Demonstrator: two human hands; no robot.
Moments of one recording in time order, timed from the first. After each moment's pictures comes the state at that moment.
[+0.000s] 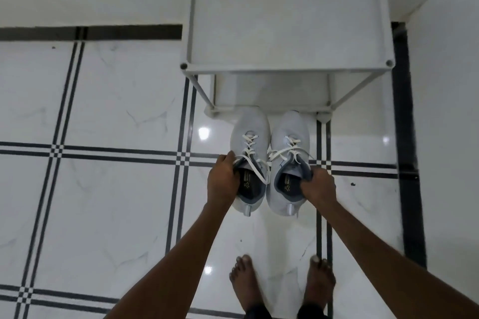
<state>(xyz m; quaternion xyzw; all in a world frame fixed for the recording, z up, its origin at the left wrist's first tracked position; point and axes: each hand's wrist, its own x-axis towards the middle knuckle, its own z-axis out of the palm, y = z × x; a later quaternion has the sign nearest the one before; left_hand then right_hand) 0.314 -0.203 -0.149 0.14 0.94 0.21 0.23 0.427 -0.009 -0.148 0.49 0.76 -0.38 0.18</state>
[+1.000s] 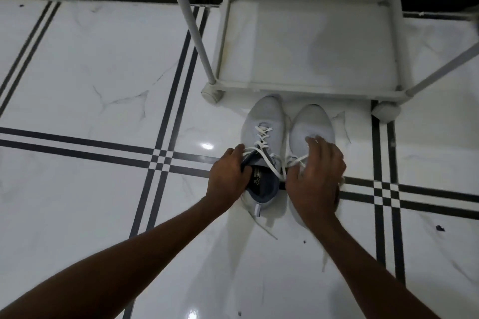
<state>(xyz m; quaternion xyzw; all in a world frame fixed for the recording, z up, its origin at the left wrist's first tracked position) 0.279 -0.218 -0.434 0.21 0.94 0.25 0.13 0.373 -0.060 -0.414 0.30 0.92 -0.19 -0.14</state>
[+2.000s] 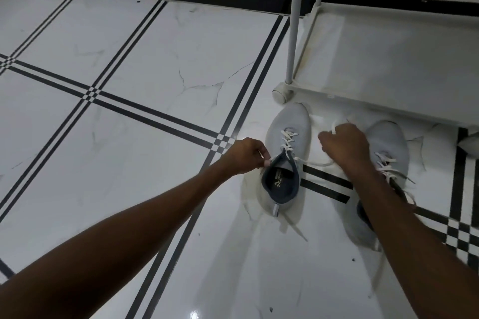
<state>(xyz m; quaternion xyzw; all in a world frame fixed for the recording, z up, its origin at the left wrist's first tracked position) 0.228 -0.314 -0.398 0.14 0.90 0.27 0.31 0.269 -0.094 -0.373 0.34 0.85 -0.38 0.11</state>
